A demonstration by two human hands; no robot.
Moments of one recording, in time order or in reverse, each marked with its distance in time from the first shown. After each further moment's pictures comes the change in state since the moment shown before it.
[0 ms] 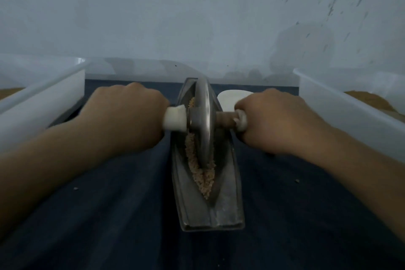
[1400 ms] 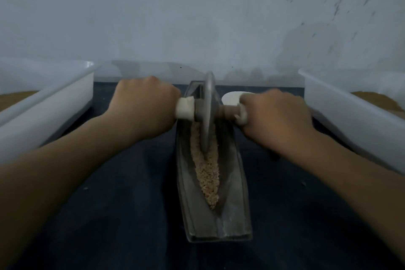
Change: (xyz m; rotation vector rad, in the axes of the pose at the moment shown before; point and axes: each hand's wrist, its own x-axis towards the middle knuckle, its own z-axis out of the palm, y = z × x) left_hand 0.022 0.012 0.002 0.102 0.099 -0.007; right_hand 0.007 -0.004 0.018 -0.097 0.078 0.068
